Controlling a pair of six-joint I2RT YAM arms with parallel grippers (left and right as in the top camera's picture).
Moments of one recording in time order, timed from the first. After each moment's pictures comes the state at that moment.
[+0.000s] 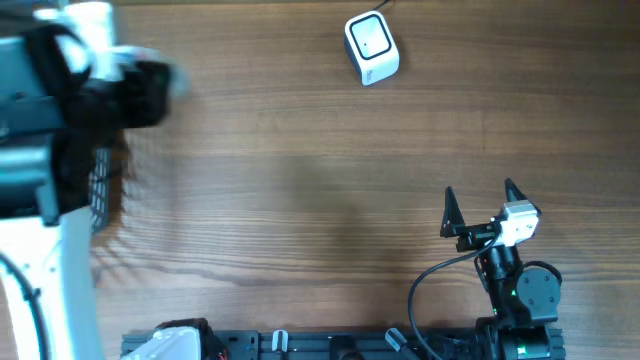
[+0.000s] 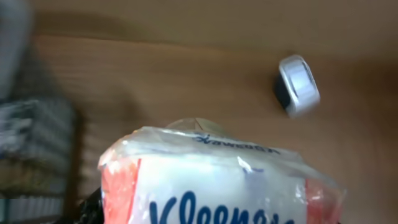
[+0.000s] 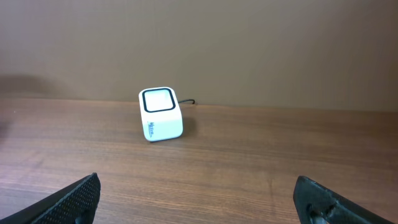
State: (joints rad) left arm 0.04 1.35 1.79 -1.17 0.17 -0.01; right arm 0.07 0.02 0.01 0.00 -0.07 0.01
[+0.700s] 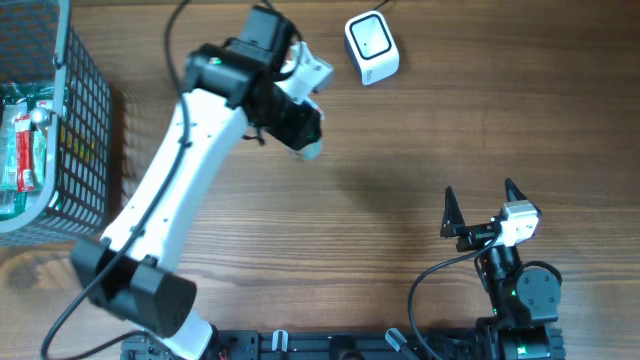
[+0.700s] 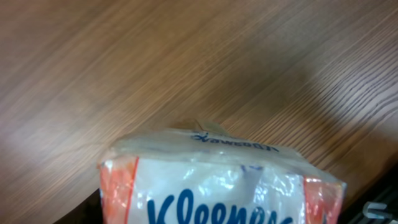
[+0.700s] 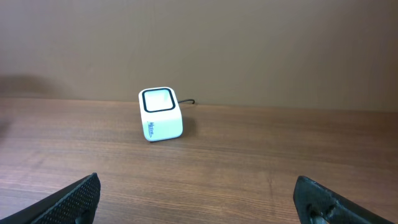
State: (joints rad) left arm -0.42 1.77 1.79 -1.26 0.21 0.22; right arm 0.07 0.02 0.01 0.00 -0.07 0.01
